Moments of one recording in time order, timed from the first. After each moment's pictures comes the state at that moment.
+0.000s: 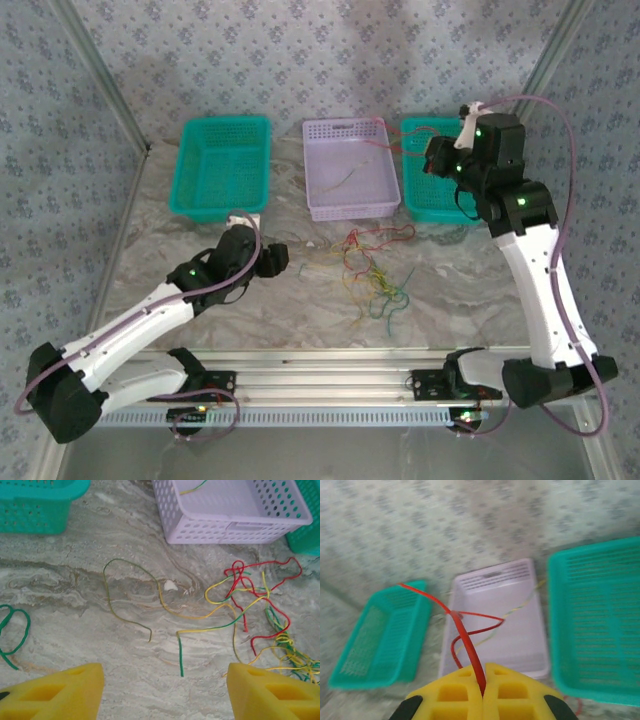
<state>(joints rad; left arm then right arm) -0.76 1.02 0.79 -0.47 -0.22 -0.63 0.20 1.26 1.63 -0.77 -0.03 0.39</state>
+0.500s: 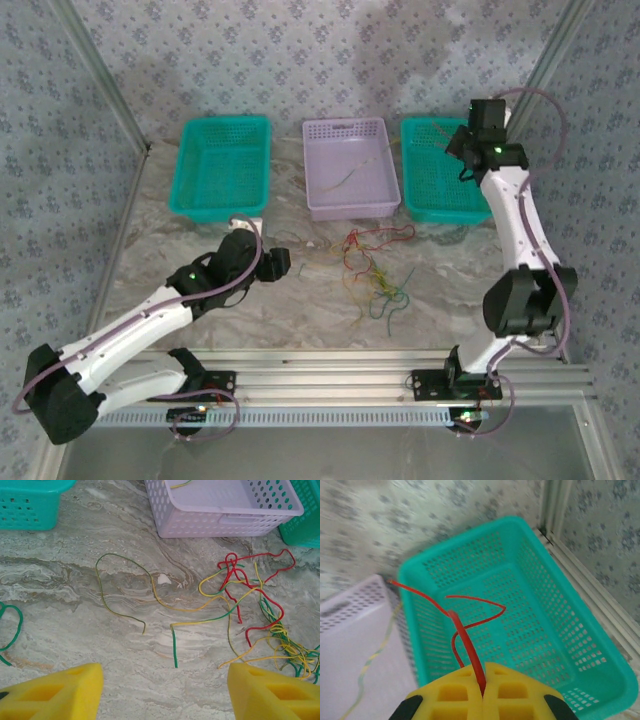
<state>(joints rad) -0.79 1.00 0.78 -0.47 -0.22 -0.63 0.01 1.66 1.69 -0.70 0.25 0.41</state>
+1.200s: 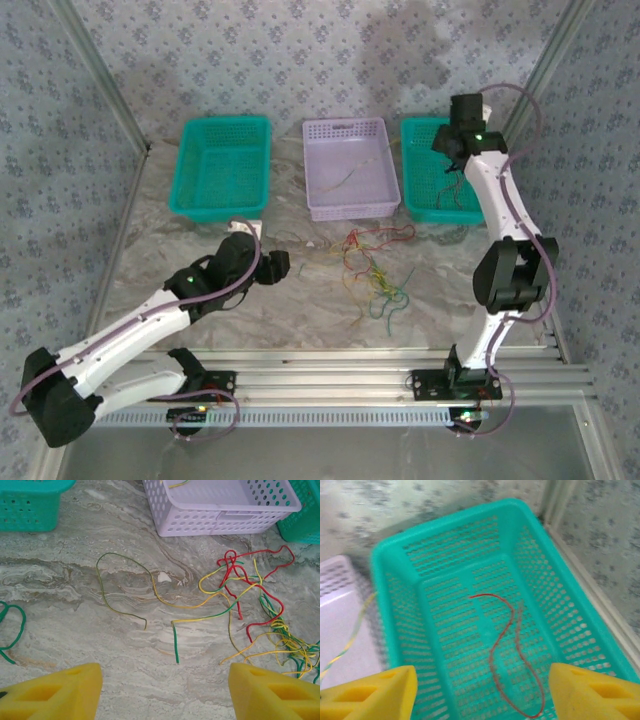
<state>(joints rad) -0.80 0.97 0.76 -0.48 -0.23 -0.61 0.09 1.81 1.84 -0.76 0.31 0.35</state>
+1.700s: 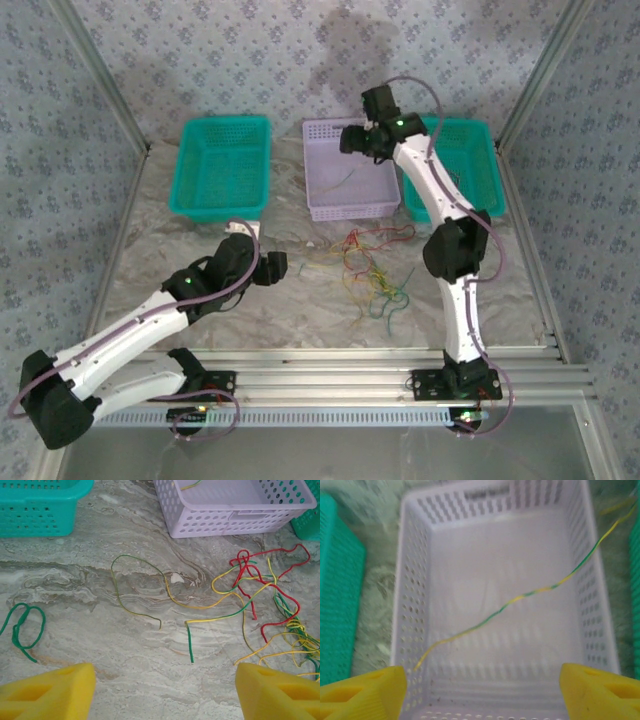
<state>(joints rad) -0.80 0.96 0.76 -0.51 -0.28 -0.58 0.38 2.24 2.37 -1.00 0.04 0.37</state>
